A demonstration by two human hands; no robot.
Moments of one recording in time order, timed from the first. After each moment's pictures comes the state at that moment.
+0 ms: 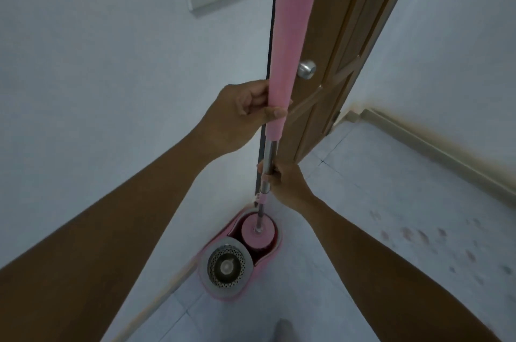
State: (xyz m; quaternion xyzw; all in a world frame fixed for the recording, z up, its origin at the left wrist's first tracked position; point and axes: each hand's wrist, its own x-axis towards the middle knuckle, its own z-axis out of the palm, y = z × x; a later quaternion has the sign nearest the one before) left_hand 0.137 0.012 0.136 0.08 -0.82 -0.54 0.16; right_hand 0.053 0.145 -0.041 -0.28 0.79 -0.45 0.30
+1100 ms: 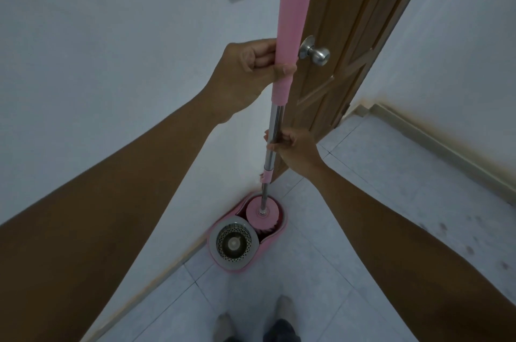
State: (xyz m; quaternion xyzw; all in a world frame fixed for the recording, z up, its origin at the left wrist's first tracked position) left_hand 0.186 0.016 0.191 0.10 -0.79 -0.56 0.23; right_hand 0.080 0.137 0.022 -0.30 0.75 -0.54 0.25
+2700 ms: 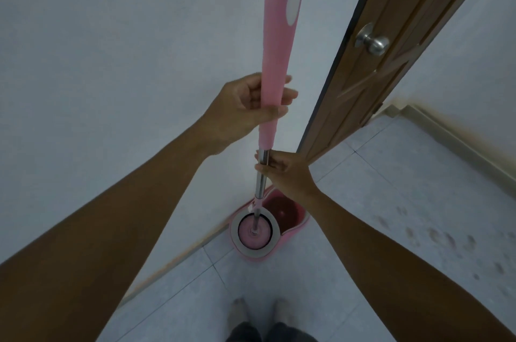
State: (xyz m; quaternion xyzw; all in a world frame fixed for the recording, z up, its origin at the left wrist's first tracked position) left_hand 0.313 -0.022 0.140 0.16 -0.73 -0.65 0.15; right_hand 0.214 0.106 -0.022 -0.37 0.74 -0.49 0.27
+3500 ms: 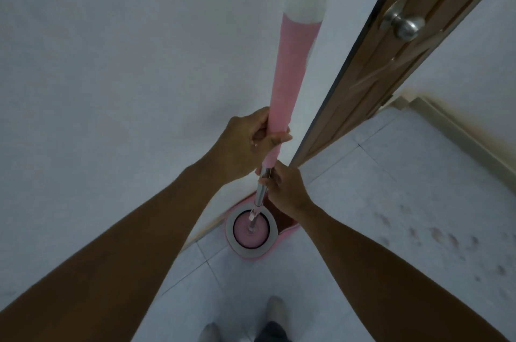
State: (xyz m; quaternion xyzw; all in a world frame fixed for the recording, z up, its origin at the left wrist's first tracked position) left_hand 0.266 -0.027 0.040 0.18 -0.83 -0.50 0.18; right_hand 0.170 0.089 -0.099 -0.41 0.78 -0.38 0.27
